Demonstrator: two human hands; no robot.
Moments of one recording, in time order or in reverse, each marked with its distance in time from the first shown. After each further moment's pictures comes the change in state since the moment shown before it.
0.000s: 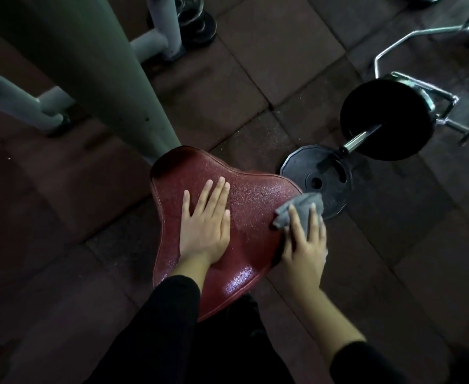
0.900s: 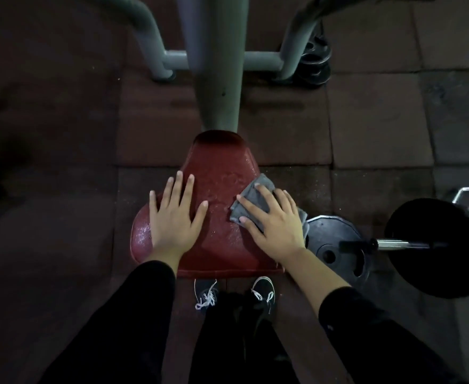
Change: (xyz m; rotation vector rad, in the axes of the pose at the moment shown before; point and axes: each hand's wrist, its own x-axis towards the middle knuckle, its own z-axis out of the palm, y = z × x) left_hand -0.056 0.027 0.015 -0.012 0.188 -0.785; right_hand 0.125 -0.023 0.003 -0.040 -0.370 -1.151
